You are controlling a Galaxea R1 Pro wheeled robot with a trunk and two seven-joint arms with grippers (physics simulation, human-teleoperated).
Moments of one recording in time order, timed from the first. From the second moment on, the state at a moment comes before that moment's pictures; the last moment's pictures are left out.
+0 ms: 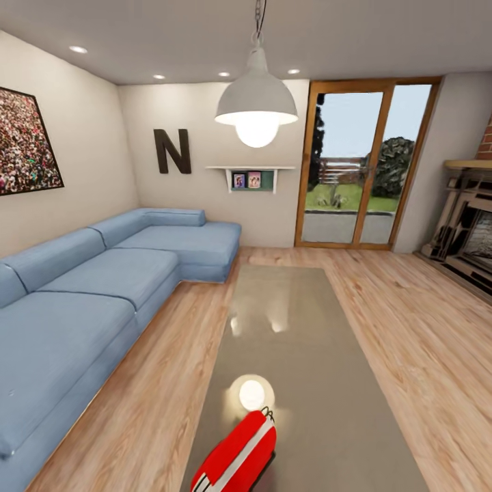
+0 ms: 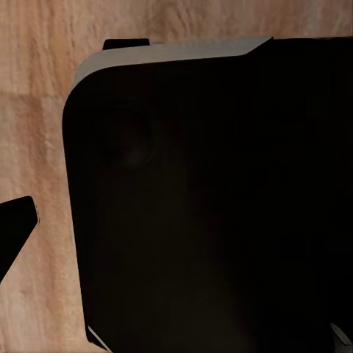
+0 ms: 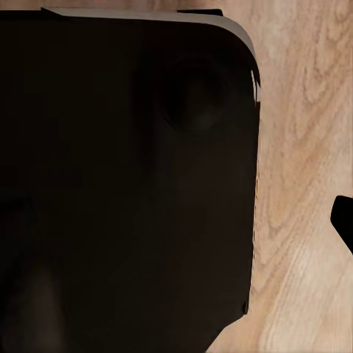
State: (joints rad) left arm -0.02 -0.04 0.00 -0.07 -0.01 0.00 0.00; right arm -0.01 0.00 -0.01 0.00 -0.01 -0.05 0.00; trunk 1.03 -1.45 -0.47
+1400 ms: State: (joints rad) left arm -0.02 -0.04 0.00 -0.07 -0.01 -0.01 0.01; right arm -0.01 0.00 -0.01 0.00 -0.01 -0.05 0.00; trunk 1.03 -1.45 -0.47
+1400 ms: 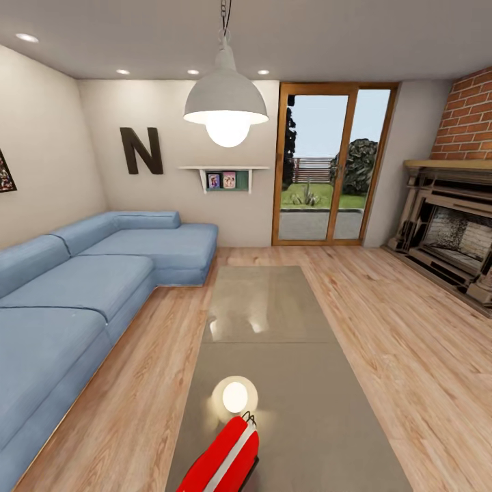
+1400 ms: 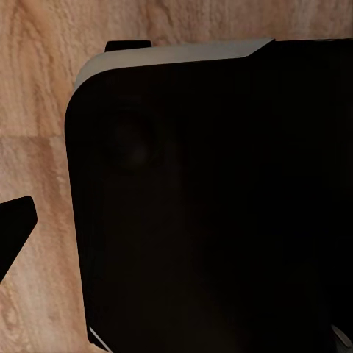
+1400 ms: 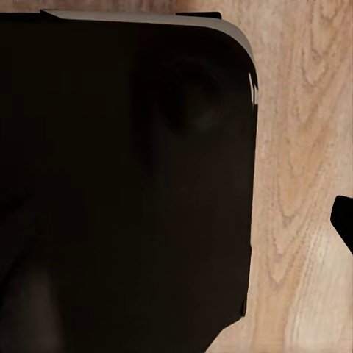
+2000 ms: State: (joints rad) left arm -0.01 -0.04 0.00 -0.07 -0.01 -0.01 0.01; right arm -0.01 0.00 0.00 0.00 -0.01 -0.05 0.00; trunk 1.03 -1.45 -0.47
